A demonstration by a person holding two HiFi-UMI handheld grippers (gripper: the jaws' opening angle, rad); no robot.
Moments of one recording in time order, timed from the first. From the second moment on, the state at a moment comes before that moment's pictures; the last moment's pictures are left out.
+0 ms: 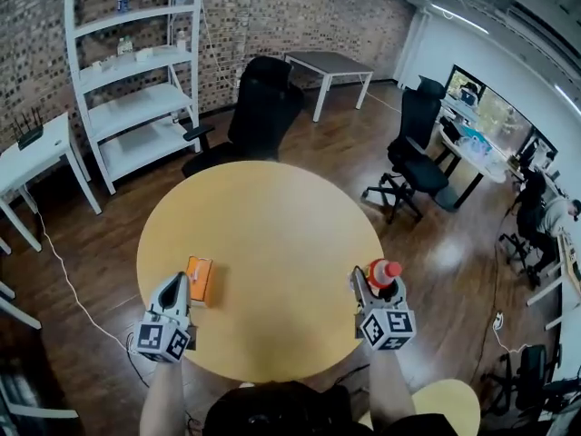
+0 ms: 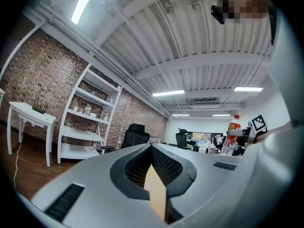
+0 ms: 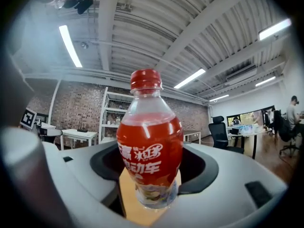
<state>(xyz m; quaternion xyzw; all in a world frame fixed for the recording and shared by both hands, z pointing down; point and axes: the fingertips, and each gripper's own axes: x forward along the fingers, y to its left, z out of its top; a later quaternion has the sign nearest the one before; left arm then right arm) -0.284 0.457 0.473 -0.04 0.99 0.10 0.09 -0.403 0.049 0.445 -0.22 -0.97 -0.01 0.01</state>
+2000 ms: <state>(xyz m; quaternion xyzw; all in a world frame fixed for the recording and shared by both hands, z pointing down) -0.344 0.364 0.568 -0.06 0.98 0.15 -0.08 -0.490 0.024 0.644 -0.23 -0.96 0.00 0.15</state>
